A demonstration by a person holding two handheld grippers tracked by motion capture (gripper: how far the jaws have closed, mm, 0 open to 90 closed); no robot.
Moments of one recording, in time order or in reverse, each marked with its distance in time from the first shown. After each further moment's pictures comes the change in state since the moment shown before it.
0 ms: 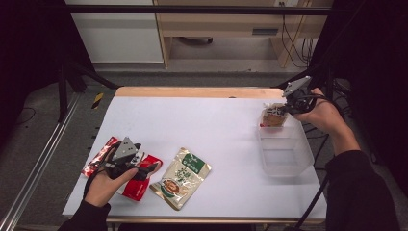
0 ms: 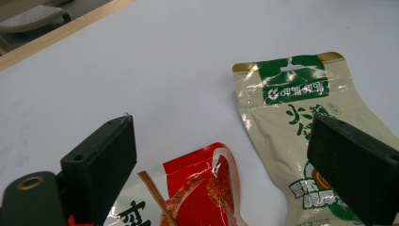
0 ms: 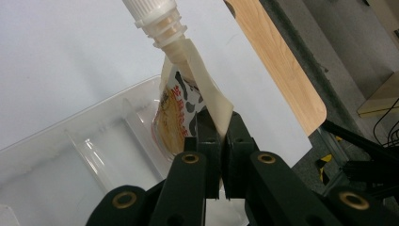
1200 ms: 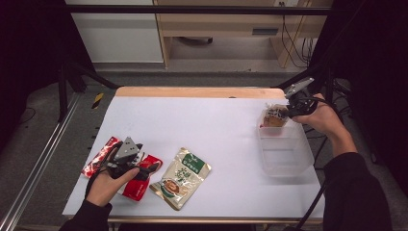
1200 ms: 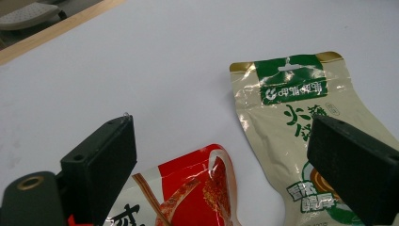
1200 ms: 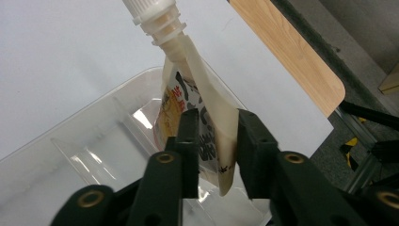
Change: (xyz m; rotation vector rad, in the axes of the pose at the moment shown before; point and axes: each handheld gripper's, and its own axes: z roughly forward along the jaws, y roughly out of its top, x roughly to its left) left arm -0.001 0.001 0.003 0.003 -0.010 -0.004; right arm -0.005 -0.017 0.016 -0.006 0.016 0.154
